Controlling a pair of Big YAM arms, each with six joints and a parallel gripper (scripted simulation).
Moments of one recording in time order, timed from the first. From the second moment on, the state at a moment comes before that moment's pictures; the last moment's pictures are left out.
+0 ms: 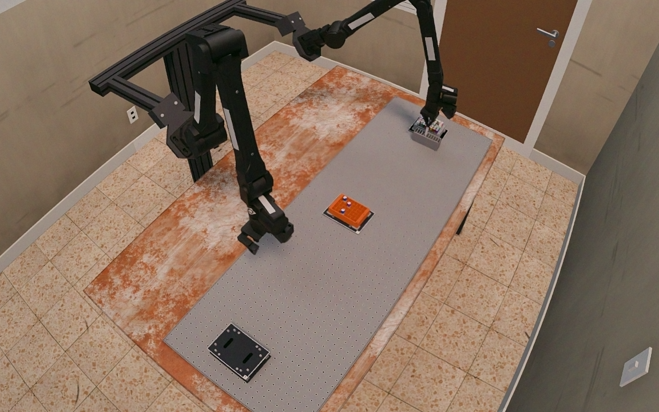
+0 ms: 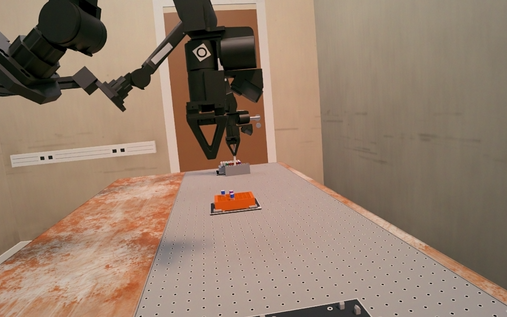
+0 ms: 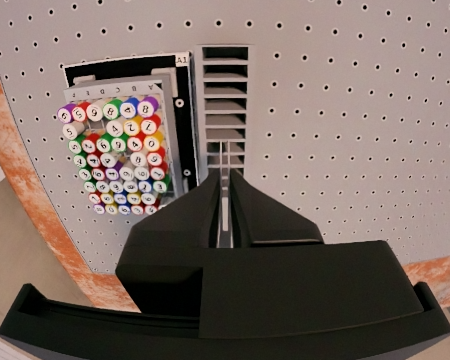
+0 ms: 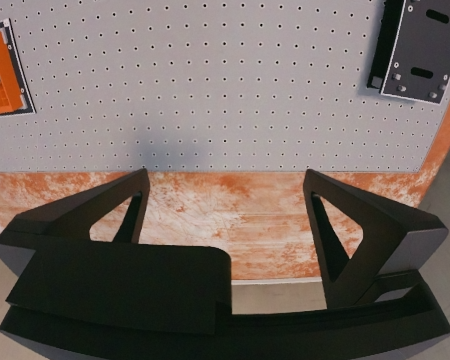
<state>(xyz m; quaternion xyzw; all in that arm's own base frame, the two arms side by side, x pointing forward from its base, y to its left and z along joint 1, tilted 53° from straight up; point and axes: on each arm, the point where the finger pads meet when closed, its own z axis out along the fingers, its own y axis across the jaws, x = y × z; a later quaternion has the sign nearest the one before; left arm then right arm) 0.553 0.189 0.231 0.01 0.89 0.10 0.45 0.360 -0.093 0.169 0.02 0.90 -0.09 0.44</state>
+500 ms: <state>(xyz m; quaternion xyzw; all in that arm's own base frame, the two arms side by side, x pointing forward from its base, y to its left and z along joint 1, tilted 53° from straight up) 0.558 0.189 0.226 0.01 0.89 0.10 0.45 0.360 -0.093 0.169 0.02 0.90 -0.09 0.44</state>
